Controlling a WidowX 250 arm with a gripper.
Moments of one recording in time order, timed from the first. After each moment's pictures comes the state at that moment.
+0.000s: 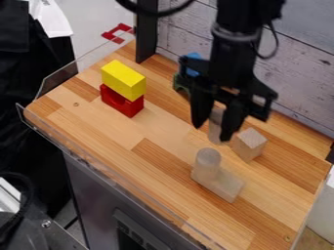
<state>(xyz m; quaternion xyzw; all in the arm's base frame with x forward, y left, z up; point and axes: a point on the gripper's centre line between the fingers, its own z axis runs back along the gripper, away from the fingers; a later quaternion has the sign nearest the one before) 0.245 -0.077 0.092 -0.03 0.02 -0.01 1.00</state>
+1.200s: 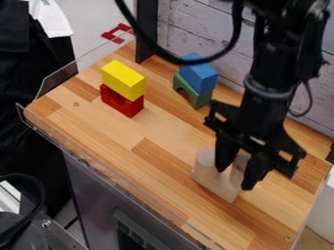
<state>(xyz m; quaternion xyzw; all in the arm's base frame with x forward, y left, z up) 0.231 -0.107 0.060 -0.03 0.05 -0.05 1.00</state>
